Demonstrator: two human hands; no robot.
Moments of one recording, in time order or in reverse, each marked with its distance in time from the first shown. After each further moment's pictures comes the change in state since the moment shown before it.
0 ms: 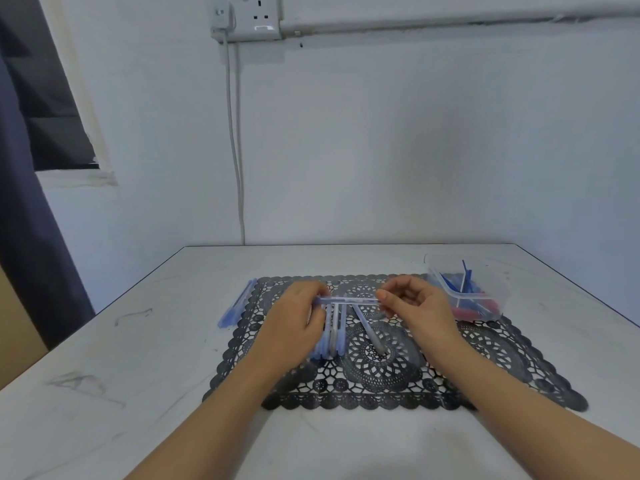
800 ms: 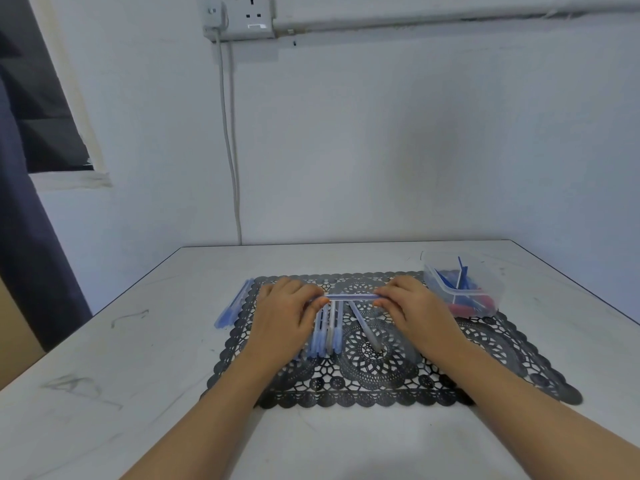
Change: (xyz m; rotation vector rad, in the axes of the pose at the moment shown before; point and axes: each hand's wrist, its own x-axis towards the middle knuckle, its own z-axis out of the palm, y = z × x) left_hand 0.005 -0.014 0.005 0.229 0.148 0.117; right_hand 0.012 0.019 -0.018 -1.020 -0.068 -0.648
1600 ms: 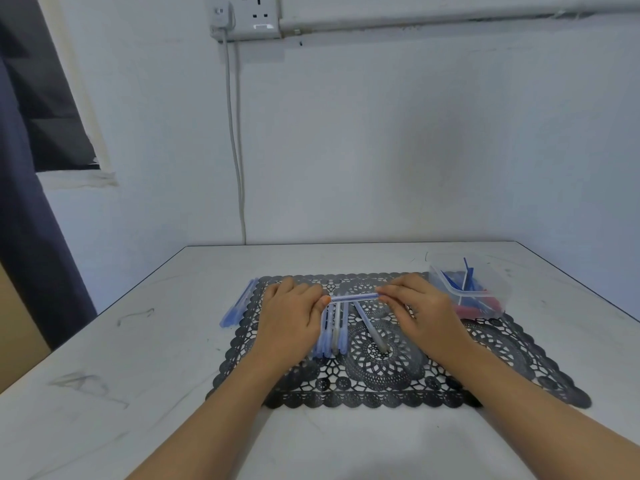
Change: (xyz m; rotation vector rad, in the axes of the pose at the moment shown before) left_hand 0.000 0.000 0.002 0.120 -0.082 -0.044; right_hand -0.001 -0.004 -0.004 0.172 0.081 -0.084
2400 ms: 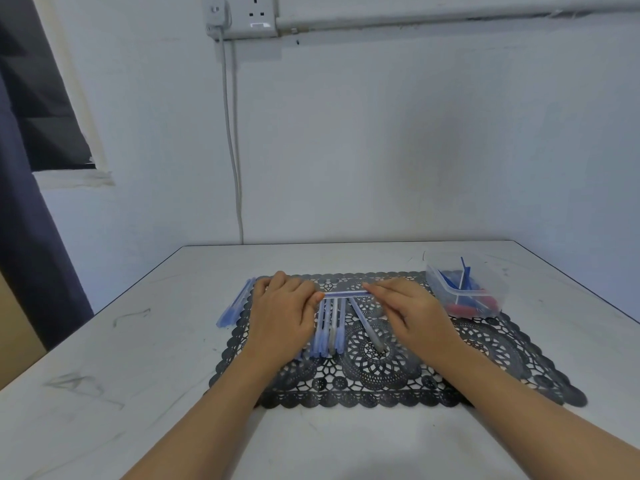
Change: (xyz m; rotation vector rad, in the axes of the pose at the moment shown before) left_hand 0.002 -0.007 0.003 0.069 0.171 0.035; right_hand -0.001 -0.003 0.005 -0.098 -0.022 -0.057
